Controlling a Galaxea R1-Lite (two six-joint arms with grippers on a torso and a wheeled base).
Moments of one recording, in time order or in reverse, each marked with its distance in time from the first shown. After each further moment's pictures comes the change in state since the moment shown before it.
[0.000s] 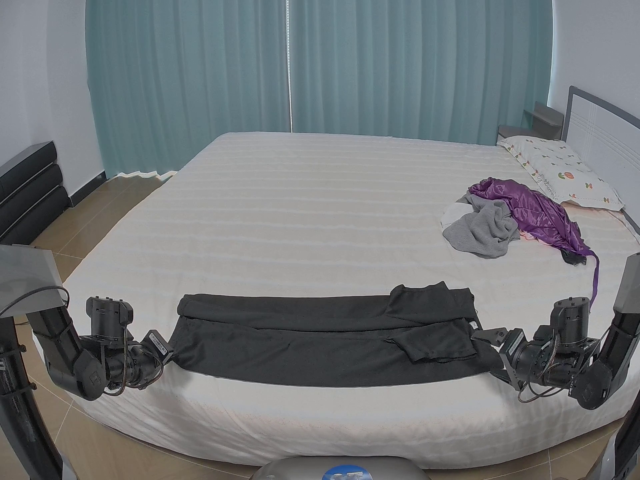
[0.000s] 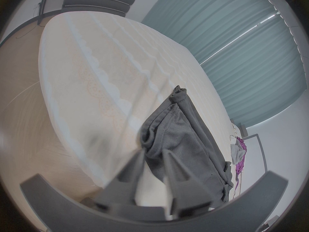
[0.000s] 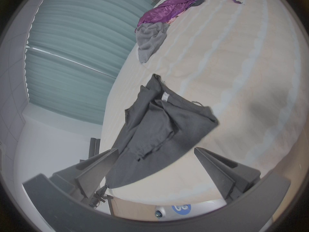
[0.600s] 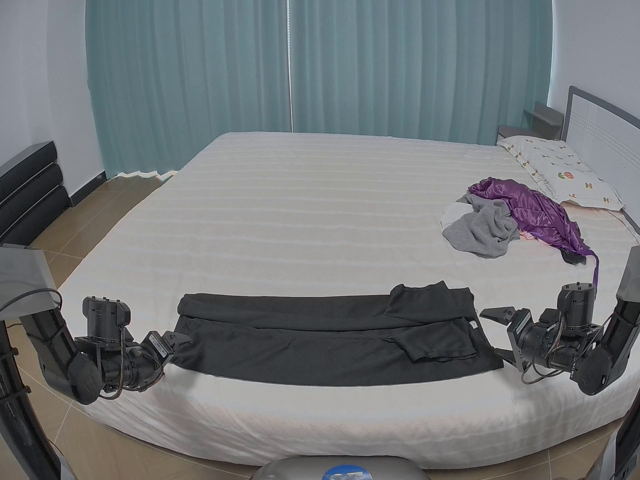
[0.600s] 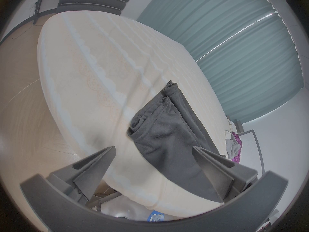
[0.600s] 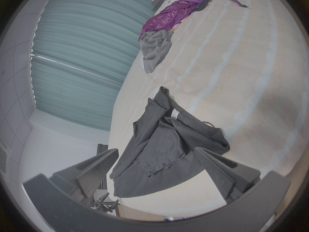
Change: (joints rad) left arm -0.016 -0.058 0.039 0.009 -0.034 0.003; right arm -0.077 0.011 -0.079 -0.008 0.054 0.009
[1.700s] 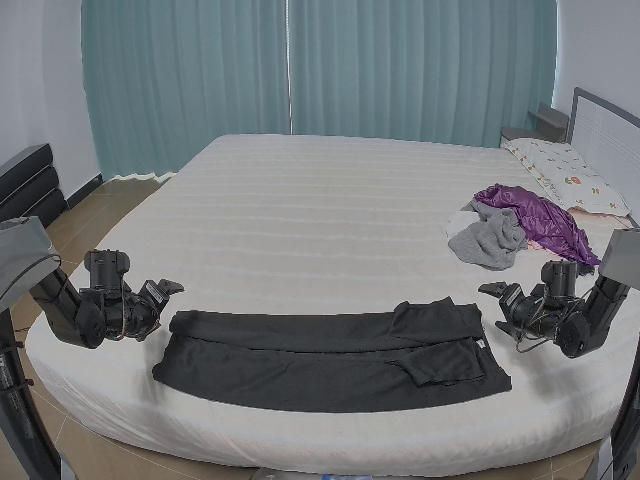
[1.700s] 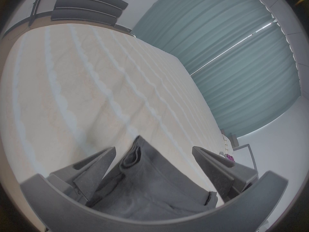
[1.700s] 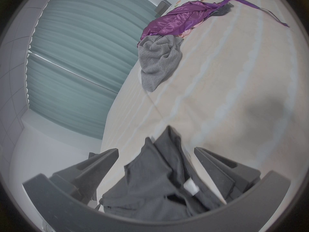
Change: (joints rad) left arm 0.077 0.069 -0.399 0.223 -0.026 0.001; right arm -0.076 0.169 -0.349 0.181 -0.040 -0.087
